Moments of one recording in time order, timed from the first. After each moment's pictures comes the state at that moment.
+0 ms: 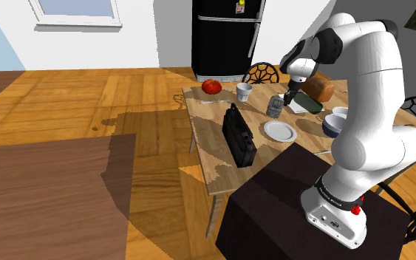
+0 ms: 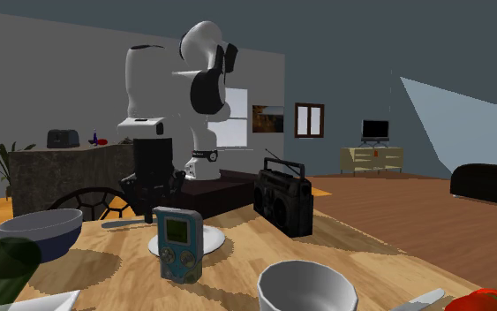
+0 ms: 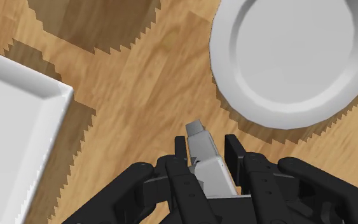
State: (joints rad) arm -0.47 0.73 -0.40 -1.67 0.38 2.30 -1.05
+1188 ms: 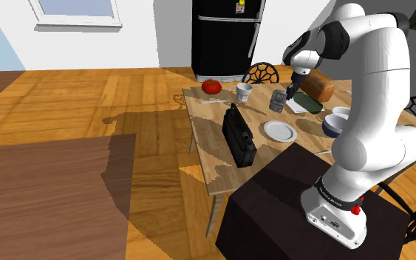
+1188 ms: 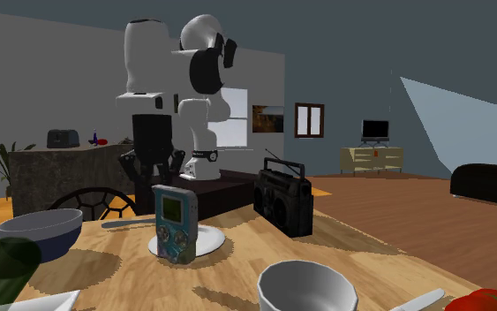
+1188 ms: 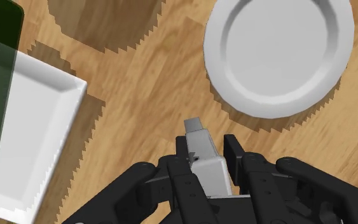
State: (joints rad) arm -0.45 0.65 -0.43 -1.67 0.34 2.23 -1.03
